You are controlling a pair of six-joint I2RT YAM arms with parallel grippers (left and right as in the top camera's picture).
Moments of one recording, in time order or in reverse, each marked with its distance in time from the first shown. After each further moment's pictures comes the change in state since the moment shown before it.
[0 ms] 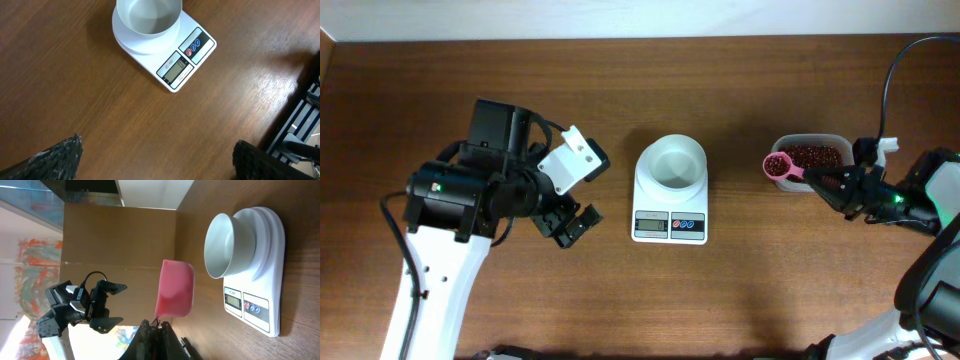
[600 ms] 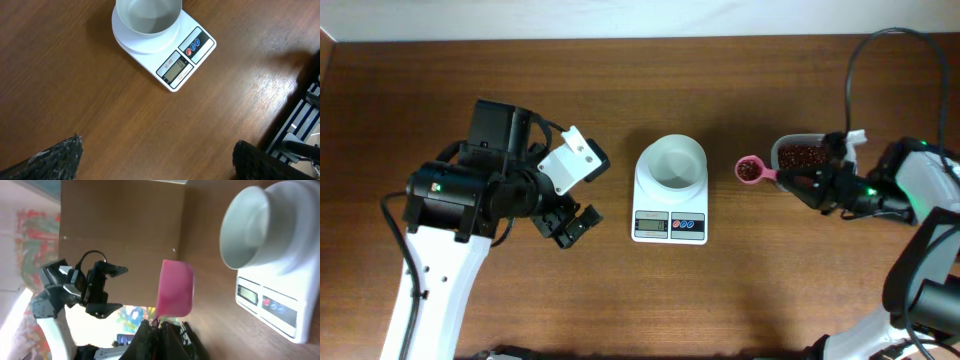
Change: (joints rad) left arm 0.000 0.000 0.000 -0.003 0.000 0.000; right arm 0.166 0.000 0.000 0.033 -0.035 0.000
